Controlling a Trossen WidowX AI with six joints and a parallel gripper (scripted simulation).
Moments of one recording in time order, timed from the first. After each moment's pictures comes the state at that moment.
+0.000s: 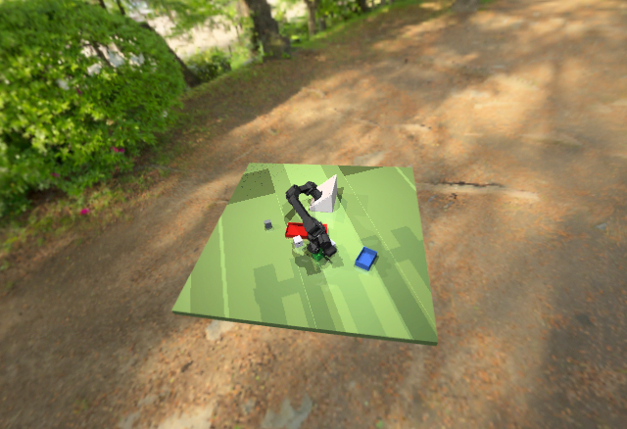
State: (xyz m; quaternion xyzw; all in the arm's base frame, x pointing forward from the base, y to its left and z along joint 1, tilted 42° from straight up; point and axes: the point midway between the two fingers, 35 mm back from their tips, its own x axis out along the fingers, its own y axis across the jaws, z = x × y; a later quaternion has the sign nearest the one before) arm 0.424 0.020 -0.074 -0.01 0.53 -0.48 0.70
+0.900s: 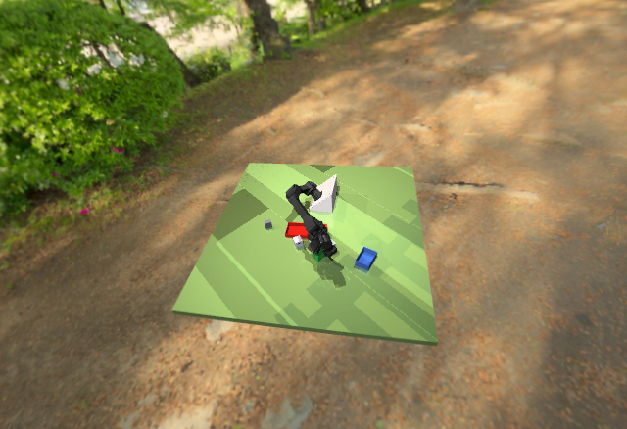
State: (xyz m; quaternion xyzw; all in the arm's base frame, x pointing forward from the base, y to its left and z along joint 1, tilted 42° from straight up) arm 0.422 0.022 -0.075 -0.01 0.53 -0.48 0.70
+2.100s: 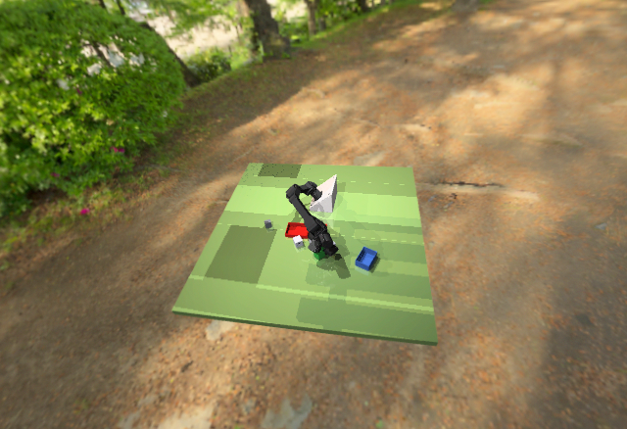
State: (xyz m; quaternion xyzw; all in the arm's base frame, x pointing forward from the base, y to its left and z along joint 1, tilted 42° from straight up) arm 0.418 0.025 -0.077 -0.01 0.53 -0.48 0.70
